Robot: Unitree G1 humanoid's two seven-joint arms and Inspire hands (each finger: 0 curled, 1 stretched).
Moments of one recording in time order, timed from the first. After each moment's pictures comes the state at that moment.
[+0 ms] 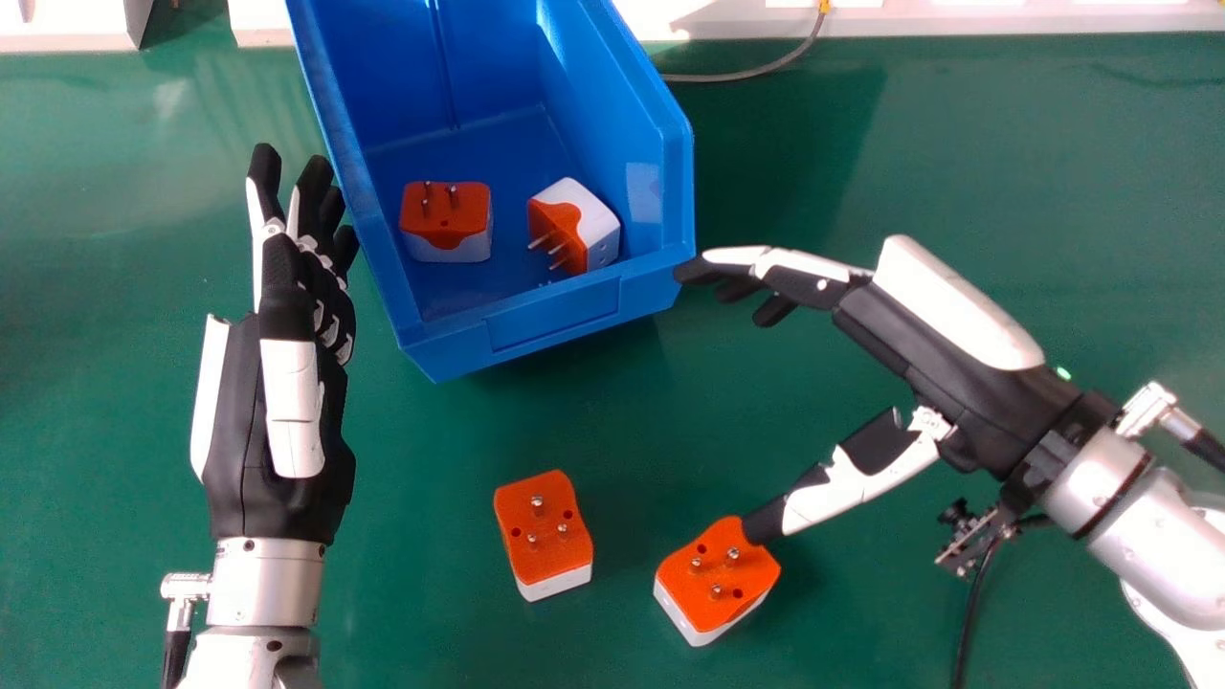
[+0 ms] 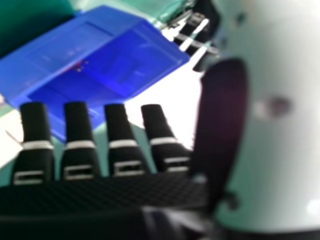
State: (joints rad) left arm 0.00 0.07 0.16 0.38 -0.25 -0.75 -0.31; right arm -0.12 -0.50 0.10 0.15 -0.24 -0.61 0.35
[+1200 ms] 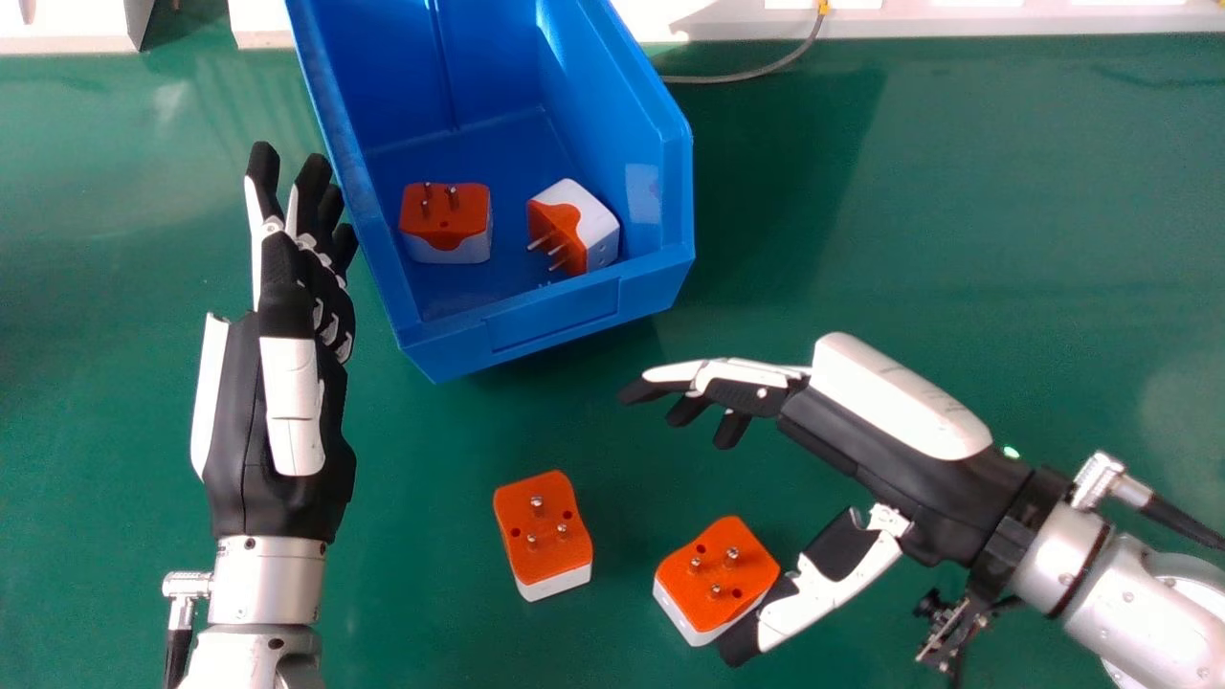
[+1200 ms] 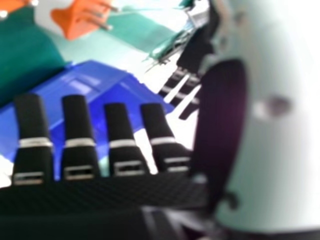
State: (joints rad) left arm 0.00 0.07 0.16 0.38 -0.25 -0.75 -0.31; right arm -0.02 -0.50 0.17 0.07 -0.28 -0.62 0.41
